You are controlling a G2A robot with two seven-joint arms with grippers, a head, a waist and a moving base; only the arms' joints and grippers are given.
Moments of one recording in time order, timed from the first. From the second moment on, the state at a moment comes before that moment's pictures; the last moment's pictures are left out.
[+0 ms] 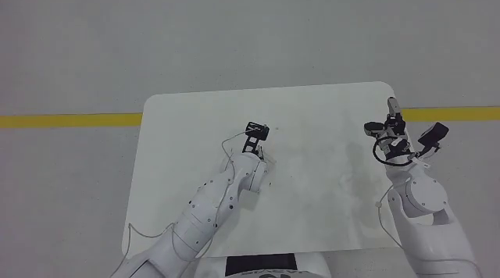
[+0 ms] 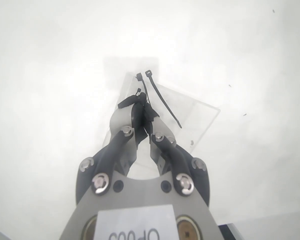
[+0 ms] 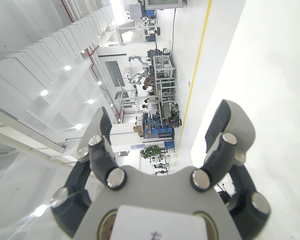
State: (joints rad) left arm 1.21 -1.53 -0.87 -1.42 1.41 0.34 -1.11; right arm -1.73 -1.15 1.60 -1.80 0.42 0.00 0.00
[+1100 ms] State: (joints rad) left arm 1.56 -1.44 -1.12 -1.97 1.41 0.08 -1.20; right arm -1.73 -1.15 1.60 -1.80 0.42 0.00 0.00
